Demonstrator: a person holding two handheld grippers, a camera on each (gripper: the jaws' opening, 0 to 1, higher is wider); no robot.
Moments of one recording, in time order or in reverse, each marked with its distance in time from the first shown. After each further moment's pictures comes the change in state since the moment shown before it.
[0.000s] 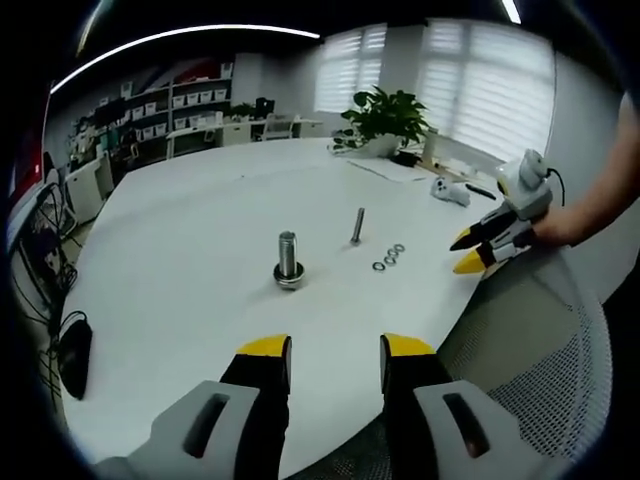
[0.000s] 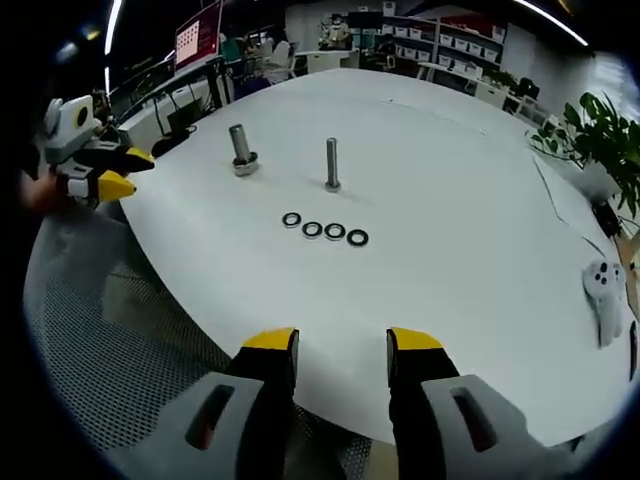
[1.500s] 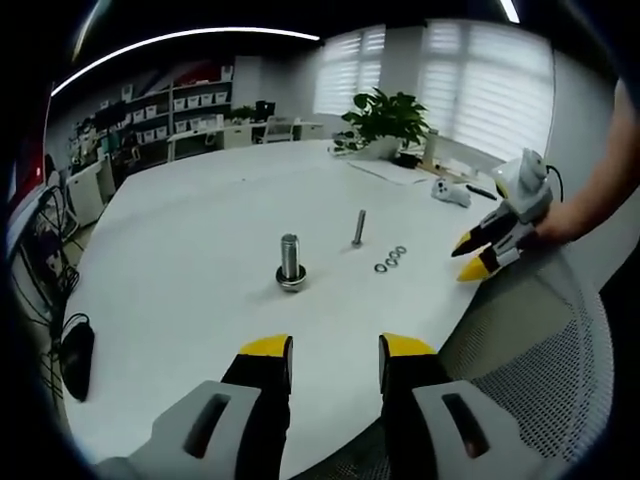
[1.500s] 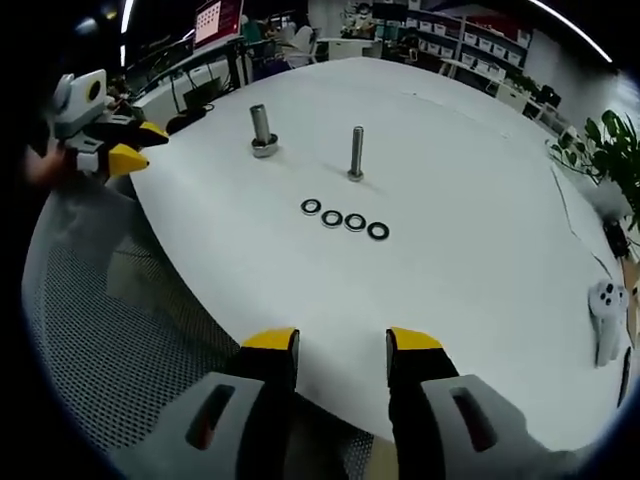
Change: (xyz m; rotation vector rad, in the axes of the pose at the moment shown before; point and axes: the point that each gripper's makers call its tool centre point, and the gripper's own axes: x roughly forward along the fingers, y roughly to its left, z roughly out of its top) left arm -0.001 0.003 0.001 0.009 -0.010 0.006; right arm 0.005 0.012 -0.007 -0.092 0.079 0.046
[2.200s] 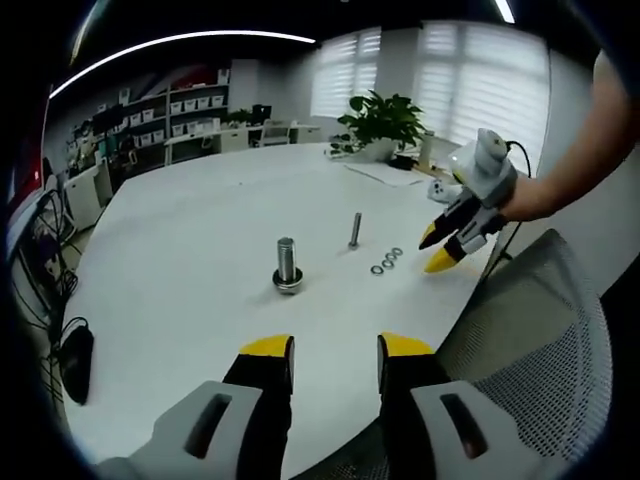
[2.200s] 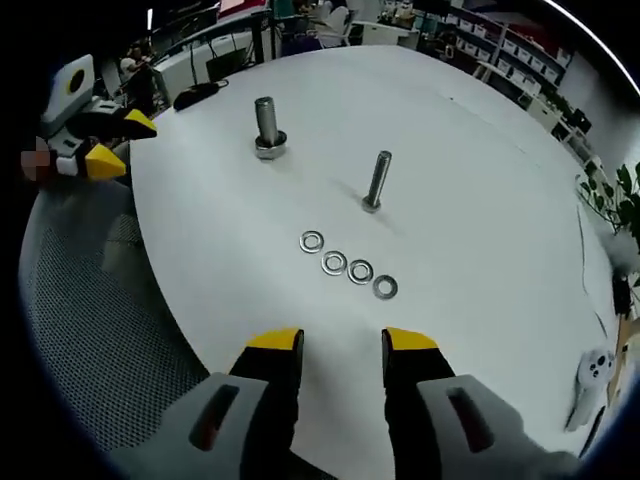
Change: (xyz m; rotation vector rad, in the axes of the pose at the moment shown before) left arm -0.004 -0.002 -0.001 0.011 -0.004 -0.013; right arm 0.028 -0.007 0.050 -0.128 0.076 0.019
